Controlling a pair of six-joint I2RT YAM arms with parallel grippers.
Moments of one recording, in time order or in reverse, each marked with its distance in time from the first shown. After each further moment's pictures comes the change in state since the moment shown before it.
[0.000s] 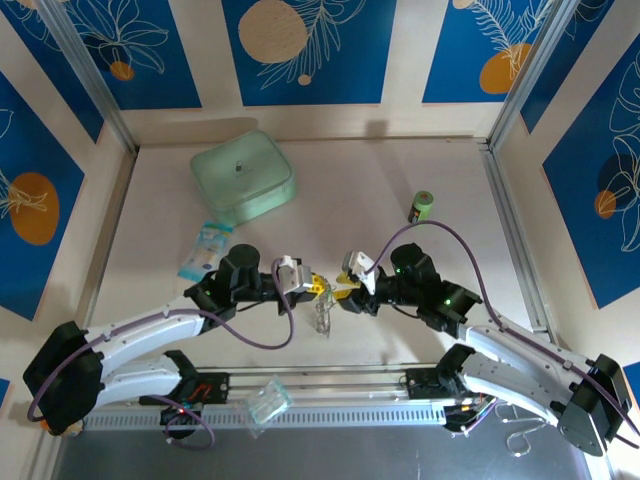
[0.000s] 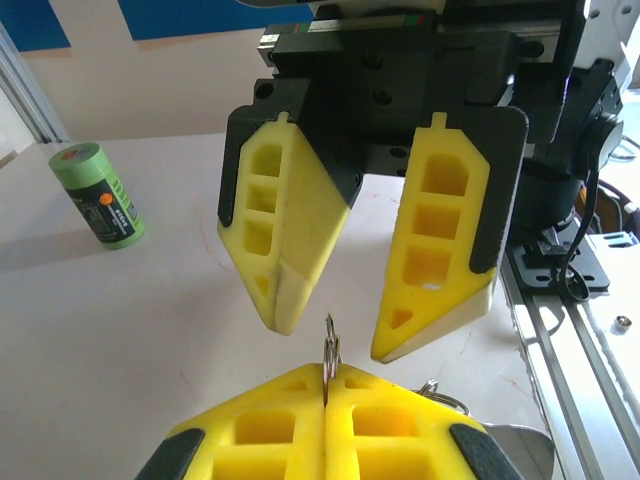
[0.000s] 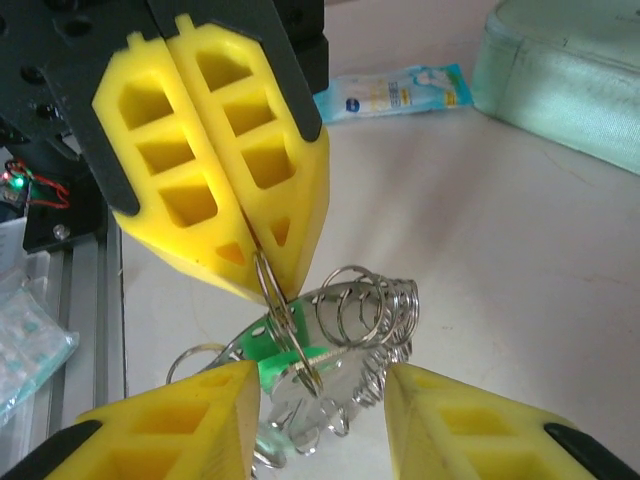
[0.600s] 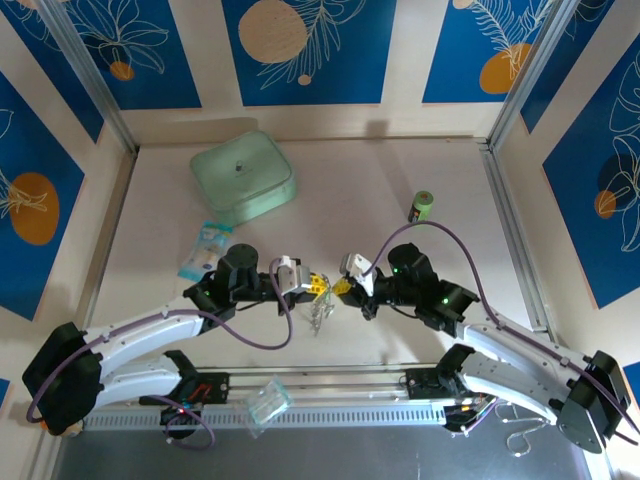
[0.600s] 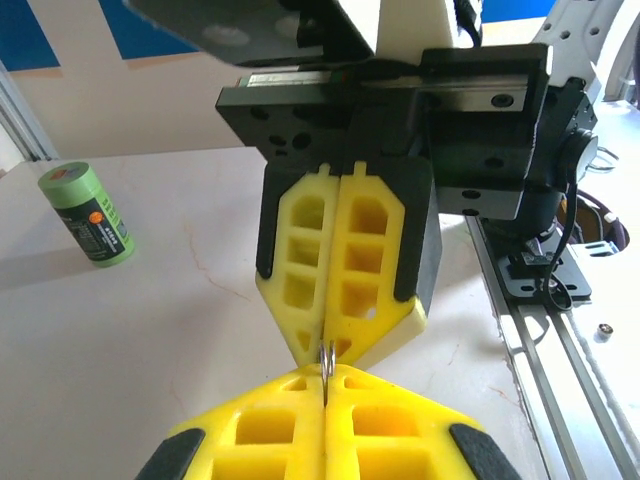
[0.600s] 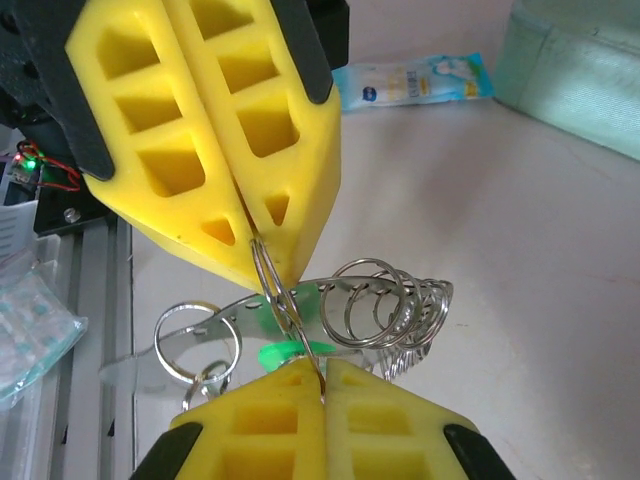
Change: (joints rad) left arm 0.000 -0.008 0.000 0.012 0.039 -0.003; right arm 0.000 0.030 0.002 -0.016 -0.024 -0.031
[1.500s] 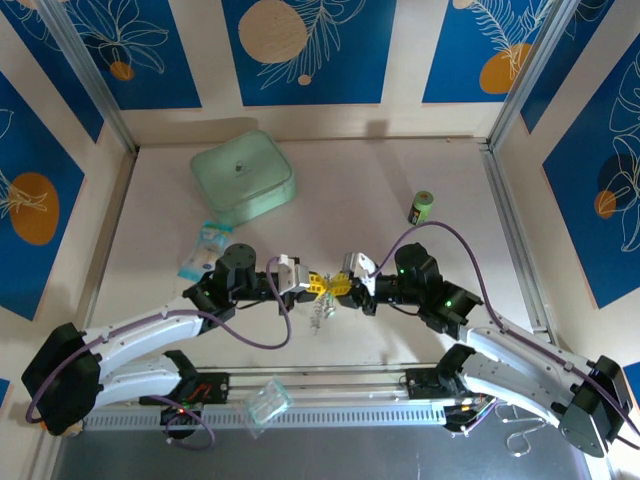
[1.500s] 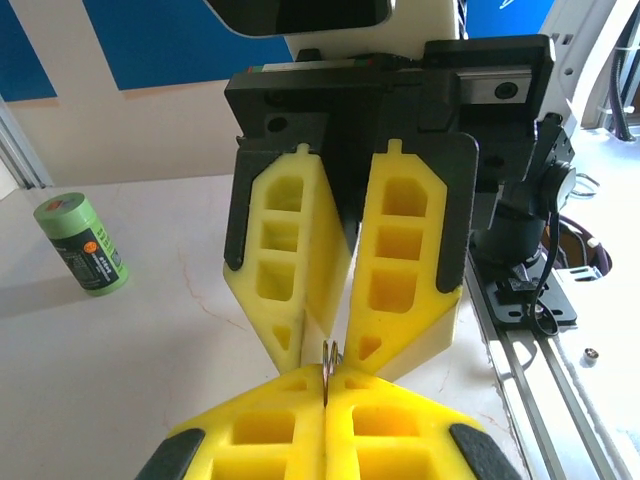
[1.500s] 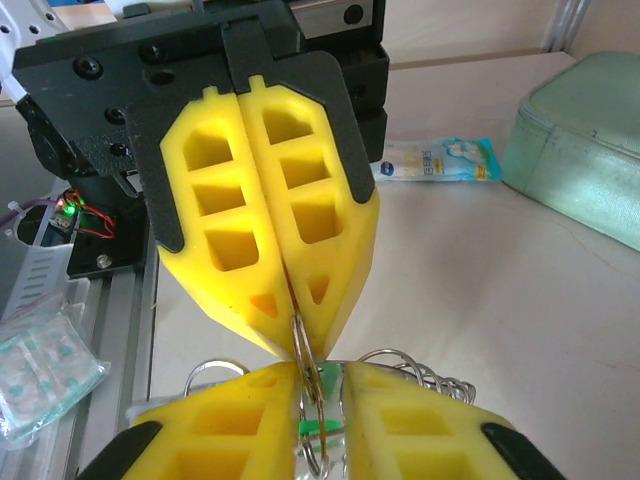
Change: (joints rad) left arm -0.002 -0.004 0.000 0.052 0.027 -0.034; right arm 0.007 -0.037 -0.014 0.117 -0.074 0.003
